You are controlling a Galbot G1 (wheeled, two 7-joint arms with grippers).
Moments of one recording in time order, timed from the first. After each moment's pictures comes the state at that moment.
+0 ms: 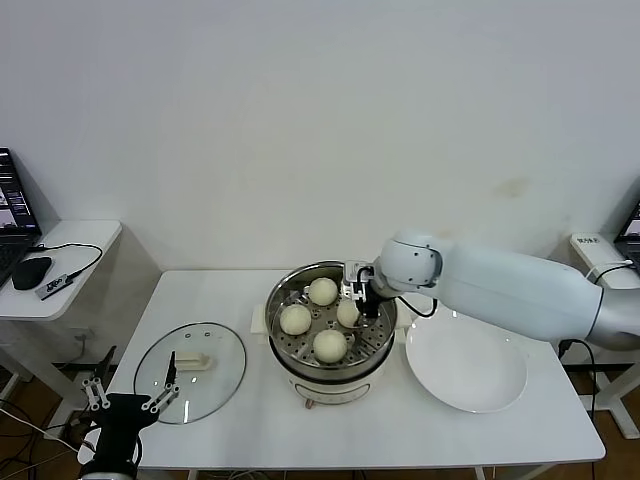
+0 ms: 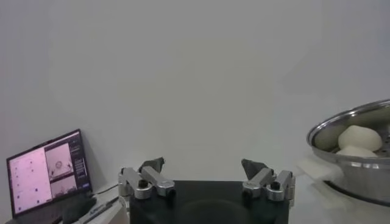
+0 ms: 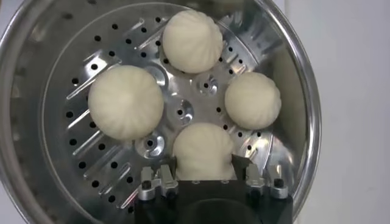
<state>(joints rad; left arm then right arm) 1.86 -1.35 -0.72 -2.34 0.09 0.02 -0.13 0.35 0.93 -1.14 1.55 0.37 -0.72 -0.72</state>
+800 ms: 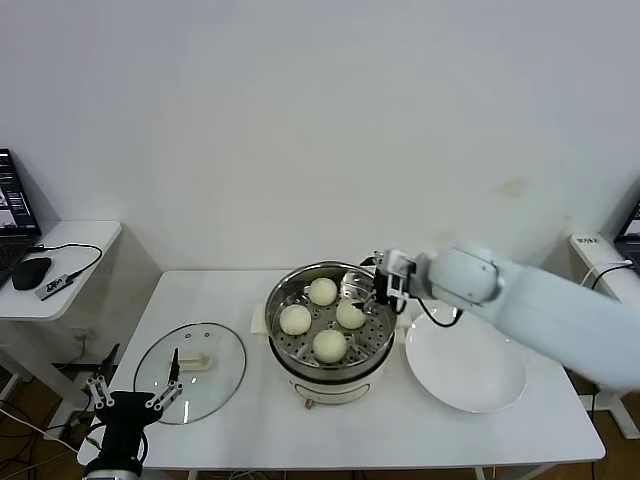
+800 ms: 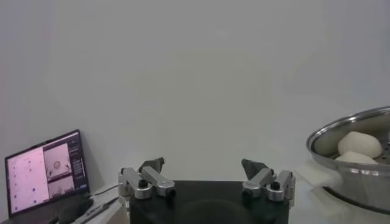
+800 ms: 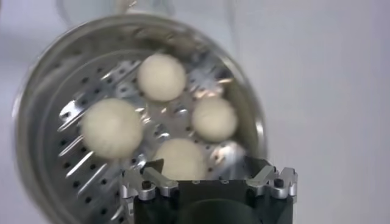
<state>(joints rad) 1.83 -1.36 -0.70 -2.31 0.09 -0.02 -0.14 0.01 0.68 -0.74 1.79 0.50 -0.56 -0.32</state>
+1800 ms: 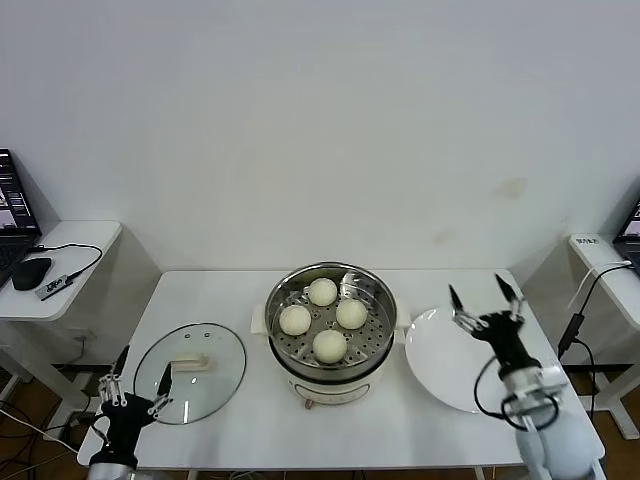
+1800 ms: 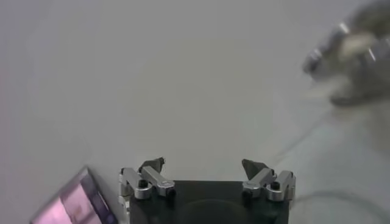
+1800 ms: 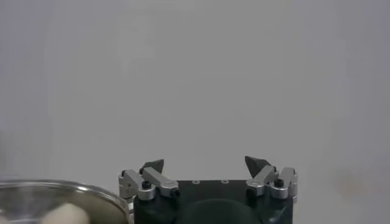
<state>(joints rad) 1.71 -1.26 -0.75 -1.98 0.70 -0.16 -0.19 -1.40 1.23 0.73 1.98 0.27 0.06 -0.13</state>
